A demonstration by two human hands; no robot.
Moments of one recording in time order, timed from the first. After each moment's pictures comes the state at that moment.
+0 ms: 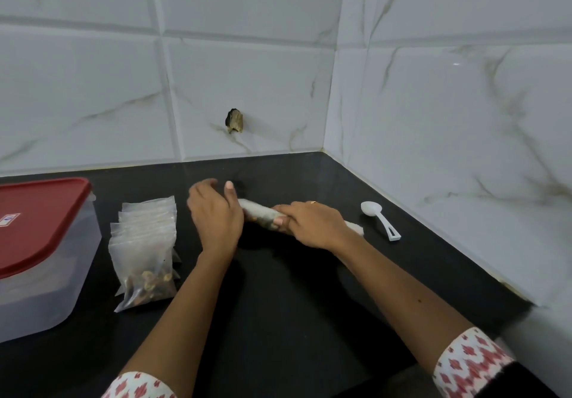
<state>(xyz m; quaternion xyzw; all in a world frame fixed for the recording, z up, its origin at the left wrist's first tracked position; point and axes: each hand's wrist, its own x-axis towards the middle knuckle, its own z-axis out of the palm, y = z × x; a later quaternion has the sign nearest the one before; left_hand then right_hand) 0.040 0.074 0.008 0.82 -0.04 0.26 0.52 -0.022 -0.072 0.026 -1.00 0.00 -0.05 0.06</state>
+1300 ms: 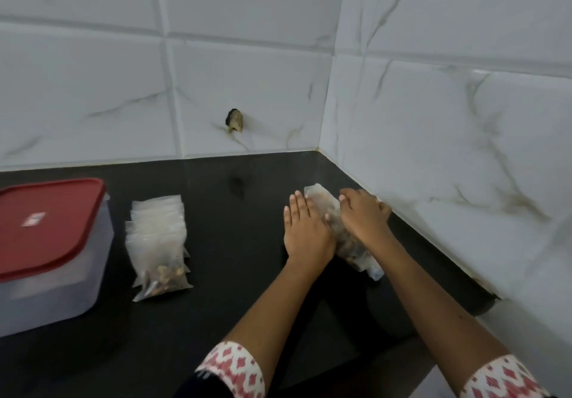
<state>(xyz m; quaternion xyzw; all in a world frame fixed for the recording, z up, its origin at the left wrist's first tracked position) -0.031 -0.019 0.008 0.93 -0.26 0.03 0.26 -0.064 -0.110 0.052 -0.94 0.26 -0.17 0.15</state>
